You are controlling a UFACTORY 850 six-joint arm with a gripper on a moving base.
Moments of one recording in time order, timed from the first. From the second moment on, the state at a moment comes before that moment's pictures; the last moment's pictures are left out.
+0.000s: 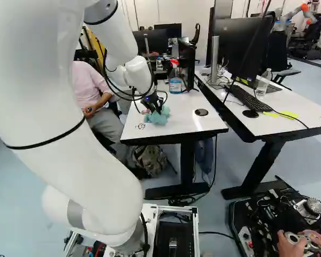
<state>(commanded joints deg) -4.1 -4.3 -44.3 -2.1 -11.6 0.0</state>
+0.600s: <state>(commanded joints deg) -4.1 -4.3 -44.3 -2.1 -12.9 0.0</state>
